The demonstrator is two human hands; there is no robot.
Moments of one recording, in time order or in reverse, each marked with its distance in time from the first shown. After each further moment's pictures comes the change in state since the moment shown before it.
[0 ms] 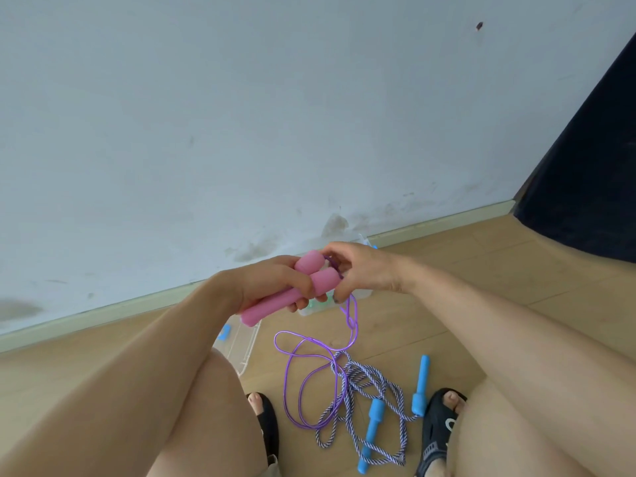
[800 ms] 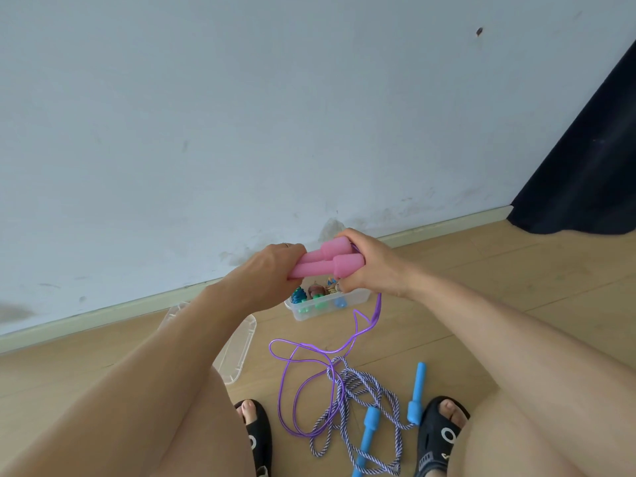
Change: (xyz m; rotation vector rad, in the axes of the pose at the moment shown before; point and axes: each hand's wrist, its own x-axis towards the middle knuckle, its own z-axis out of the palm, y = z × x) left_hand 0.024 -0.009 -0.012 1.036 0.532 0.344; right_hand -0.008 0.010 -0.019 -0.014 0.255 -0.025
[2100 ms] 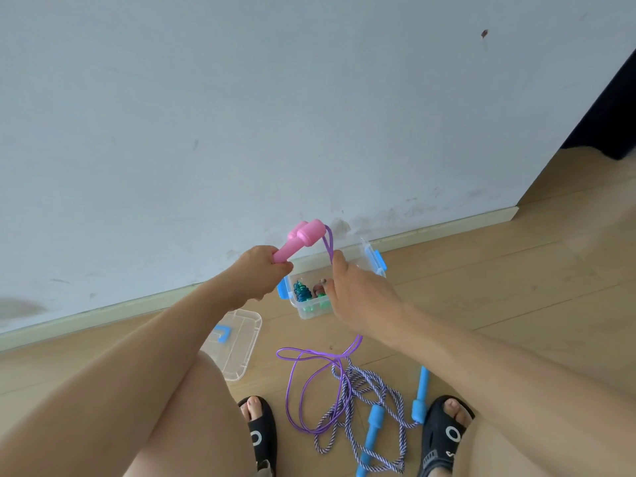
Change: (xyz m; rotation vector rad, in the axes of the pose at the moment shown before) left_hand -0.010 -0.016 -0.007 -0.522 -0.100 -0.576; right_hand -0.010 0.004 0.069 -0.954 0.241 -0.045
